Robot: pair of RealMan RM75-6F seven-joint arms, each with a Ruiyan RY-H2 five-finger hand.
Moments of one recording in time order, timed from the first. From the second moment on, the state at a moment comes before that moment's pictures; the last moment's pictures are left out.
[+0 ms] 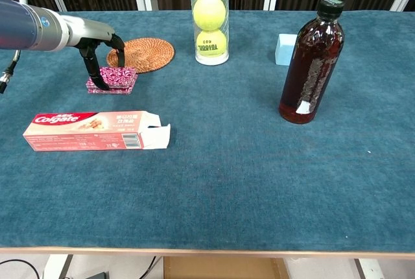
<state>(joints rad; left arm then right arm) -1.18 -1.46 -0.03 -1.28 0.28 0.69 0.58 0.08 -1.15 0.10 -1.50 -1.44 1.46 0.05</state>
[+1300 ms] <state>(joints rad) -1.38 -1.37 -0.08 -1.57 0.00 0.82 0.75 0.06 -1.13 0.11 -1.50 -1.45 1.49 0.10</state>
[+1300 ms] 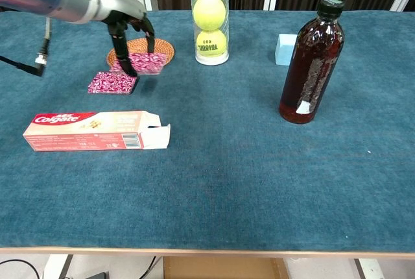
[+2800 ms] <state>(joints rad) -1.41 -1.67 -0.19 -1.45 -0.07 1.01 0.91 0.06 -1.12 0.11 -1.49 -1.44 1.49 0.14</state>
